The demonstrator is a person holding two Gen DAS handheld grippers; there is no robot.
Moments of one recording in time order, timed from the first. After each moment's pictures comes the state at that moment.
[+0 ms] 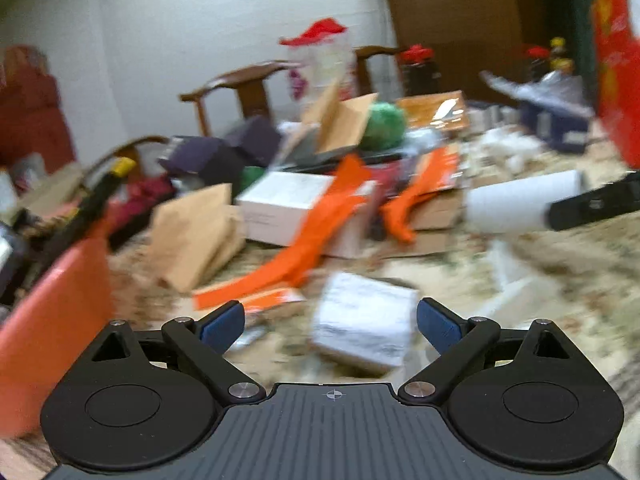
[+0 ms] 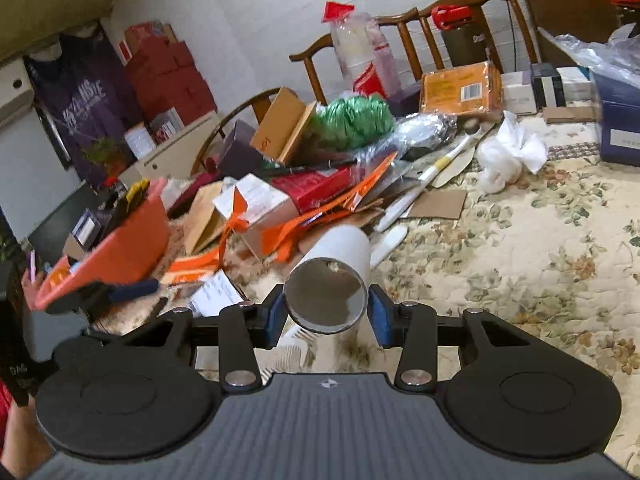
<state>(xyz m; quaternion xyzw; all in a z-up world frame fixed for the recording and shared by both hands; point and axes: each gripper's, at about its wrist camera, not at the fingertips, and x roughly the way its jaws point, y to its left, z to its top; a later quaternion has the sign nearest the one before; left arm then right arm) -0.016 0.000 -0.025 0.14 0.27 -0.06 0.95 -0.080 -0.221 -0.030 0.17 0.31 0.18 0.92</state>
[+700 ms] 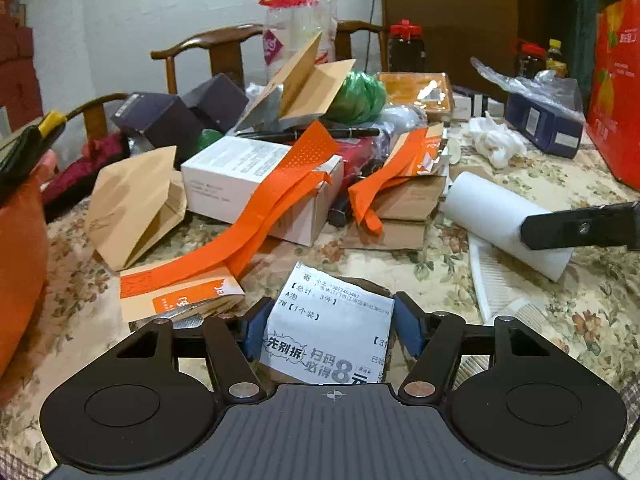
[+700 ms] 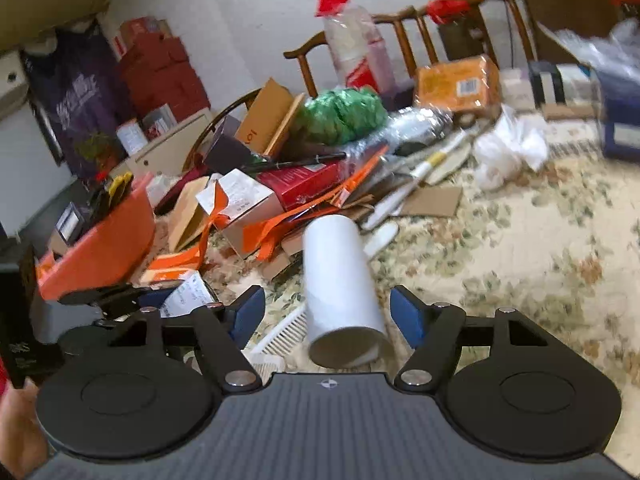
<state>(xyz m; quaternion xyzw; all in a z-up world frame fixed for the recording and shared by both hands) 0.017 -0.009 -0.041 0.08 0.32 -0.11 0.94 -0.067 -0.218 -0.042 0.15 0.30 0.18 0.93</state>
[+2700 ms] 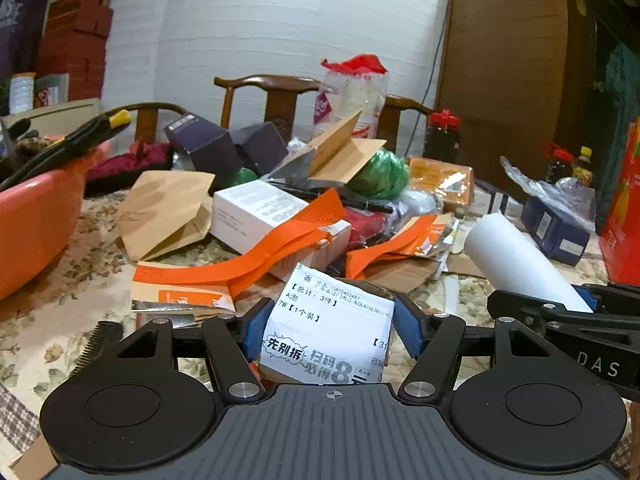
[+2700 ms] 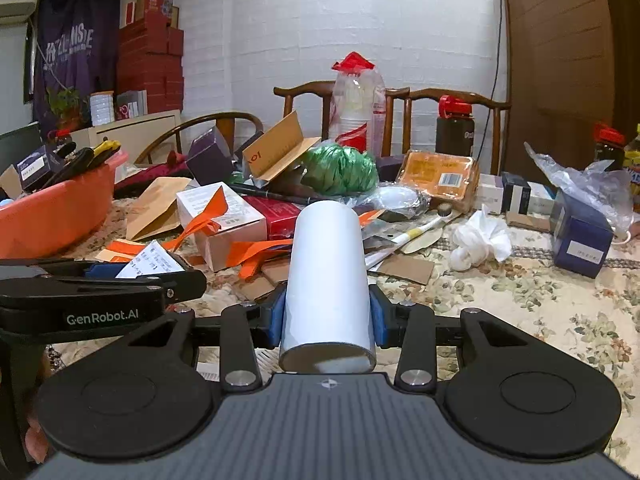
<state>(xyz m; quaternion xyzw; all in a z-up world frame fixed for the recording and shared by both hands) -0.016 -0.018 -0.027 -0.05 0.22 -0.05 0.97 -0.097 -0.169 -0.032 0.00 0.21 0.08 0.97</state>
